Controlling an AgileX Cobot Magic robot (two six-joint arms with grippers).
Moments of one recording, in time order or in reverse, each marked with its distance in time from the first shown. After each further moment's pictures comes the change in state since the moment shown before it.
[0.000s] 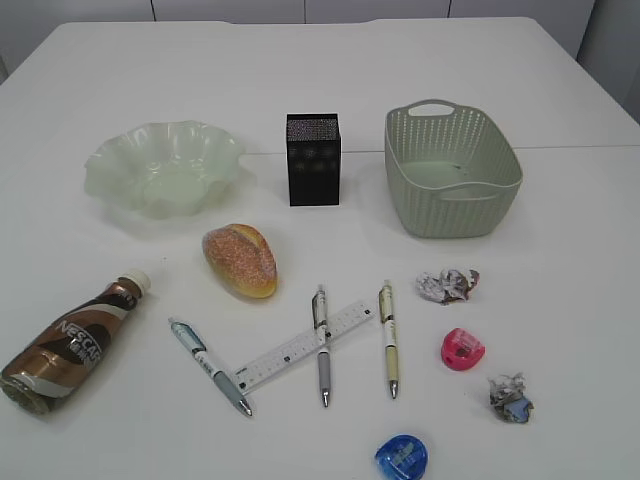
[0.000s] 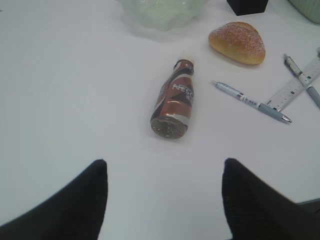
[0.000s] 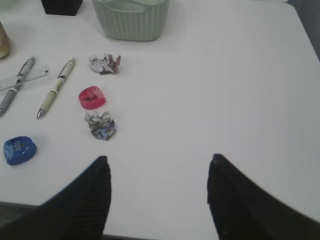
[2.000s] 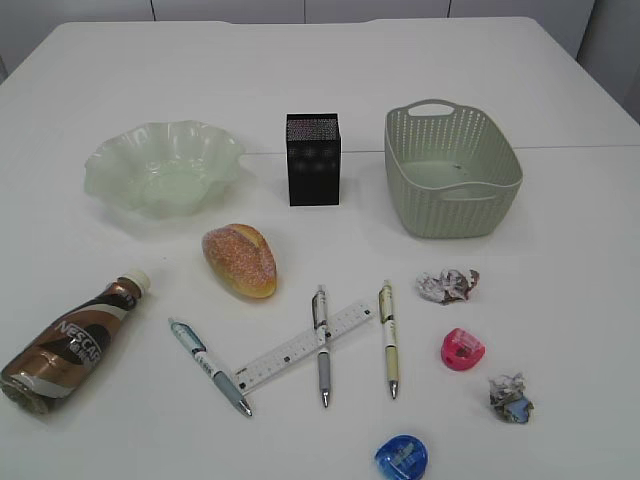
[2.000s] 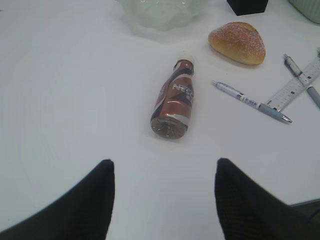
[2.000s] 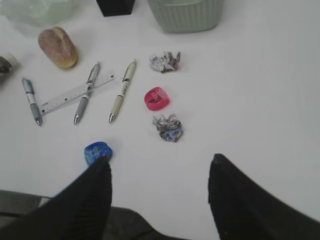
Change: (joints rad) left arm 0.000 0.000 0.000 -0.002 0.000 0.000; right arm 0.000 0.245 -0.048 0.239 -0.083 0.001
